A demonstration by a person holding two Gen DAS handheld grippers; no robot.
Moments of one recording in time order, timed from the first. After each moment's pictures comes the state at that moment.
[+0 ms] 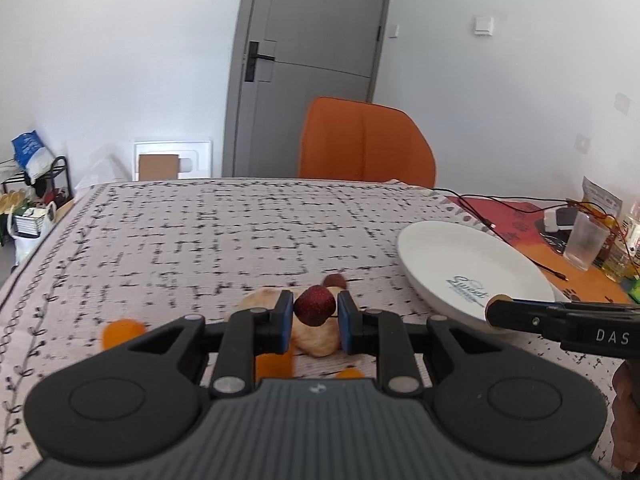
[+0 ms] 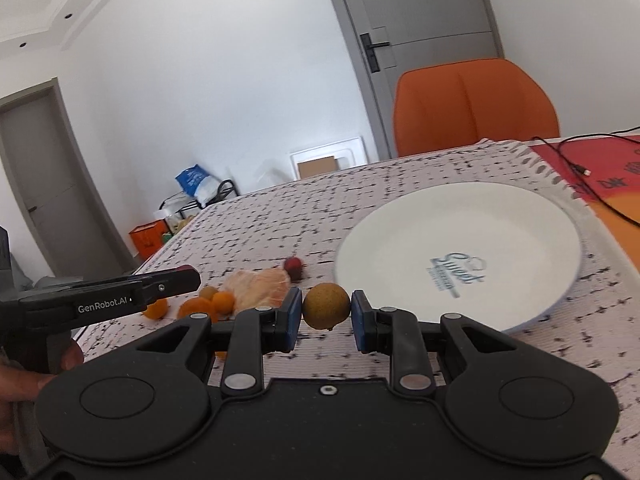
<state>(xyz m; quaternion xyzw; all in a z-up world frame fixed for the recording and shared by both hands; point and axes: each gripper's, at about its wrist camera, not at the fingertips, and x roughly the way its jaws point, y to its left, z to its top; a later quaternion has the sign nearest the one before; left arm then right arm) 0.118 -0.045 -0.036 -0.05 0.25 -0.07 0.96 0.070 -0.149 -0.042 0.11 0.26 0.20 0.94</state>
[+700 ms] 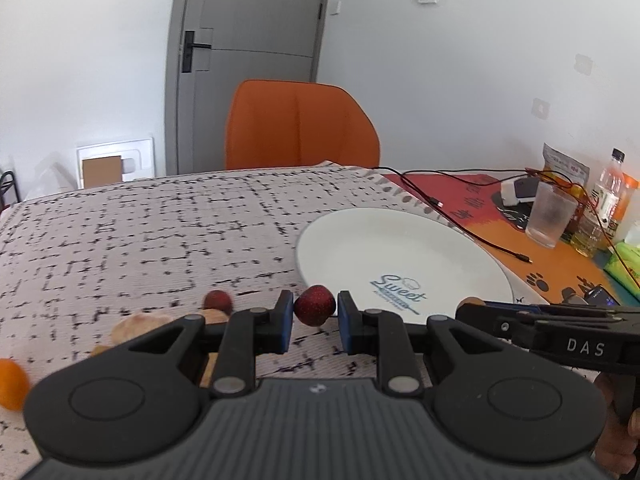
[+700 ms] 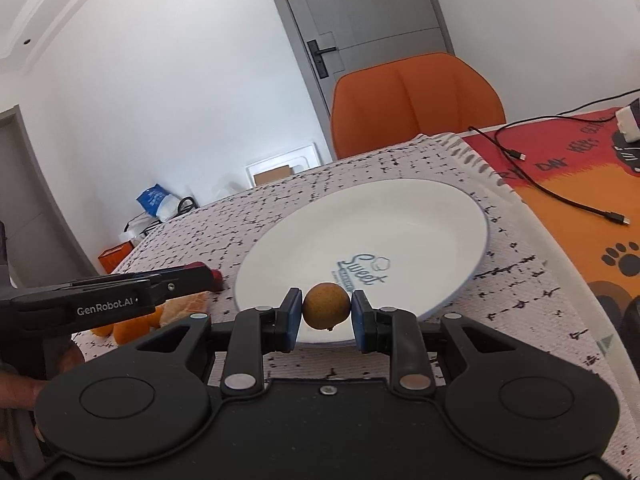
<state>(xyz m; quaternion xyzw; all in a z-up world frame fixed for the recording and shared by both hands) 0.159 -0.119 -0.044 -0.02 0.26 -0.14 0.95 0.077 -0.204 -0.060 0.14 0.26 0.14 0.95</state>
